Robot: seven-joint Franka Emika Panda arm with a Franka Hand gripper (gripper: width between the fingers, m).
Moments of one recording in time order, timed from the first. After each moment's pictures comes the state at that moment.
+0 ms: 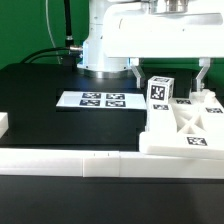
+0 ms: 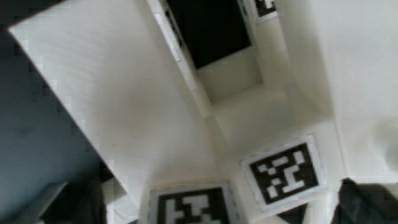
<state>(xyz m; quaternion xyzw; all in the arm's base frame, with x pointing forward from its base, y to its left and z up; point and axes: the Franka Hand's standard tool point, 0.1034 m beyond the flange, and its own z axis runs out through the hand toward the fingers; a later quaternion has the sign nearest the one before) 0.625 0.059 0.111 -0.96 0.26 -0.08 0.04</state>
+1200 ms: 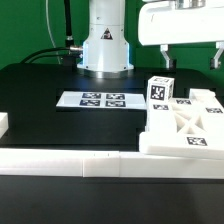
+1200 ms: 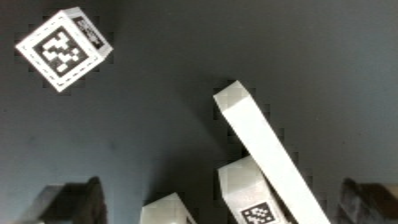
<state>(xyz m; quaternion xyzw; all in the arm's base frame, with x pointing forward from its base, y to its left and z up) 0.495 0.133 0.115 -0.96 0.28 -0.07 0.06</state>
